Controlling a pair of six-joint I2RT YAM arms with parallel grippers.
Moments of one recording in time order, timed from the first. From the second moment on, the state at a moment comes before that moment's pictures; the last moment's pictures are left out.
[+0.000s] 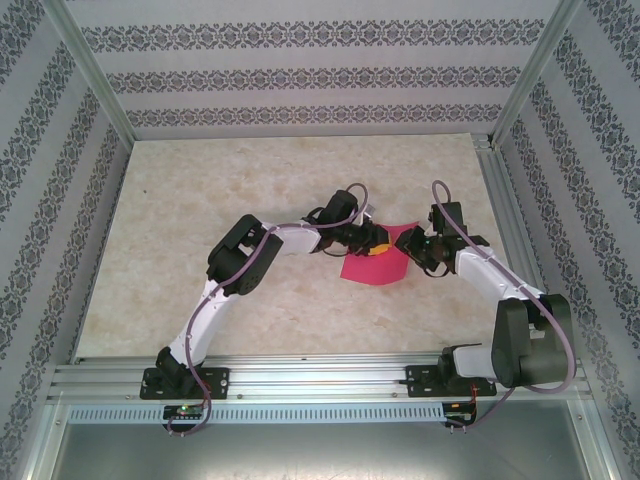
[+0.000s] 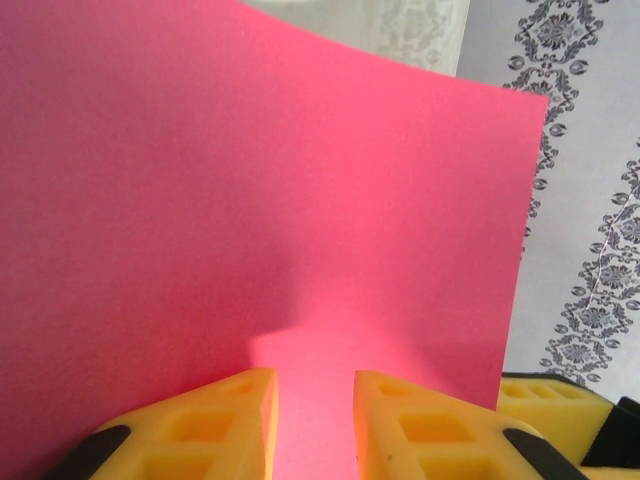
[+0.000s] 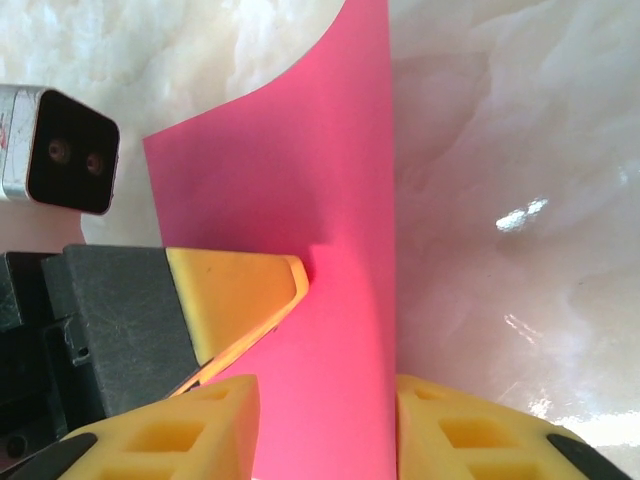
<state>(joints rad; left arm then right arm) -0.73 2.42 1.63 0.20 0.78 -1.19 0.10 1.33 0.72 -0.38 -0.31 0.70</state>
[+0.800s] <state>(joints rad) -0.59 2.24 1.39 0.28 0.73 -1.19 0.22 1.52 0.83 -0.26 -0.42 0.72</state>
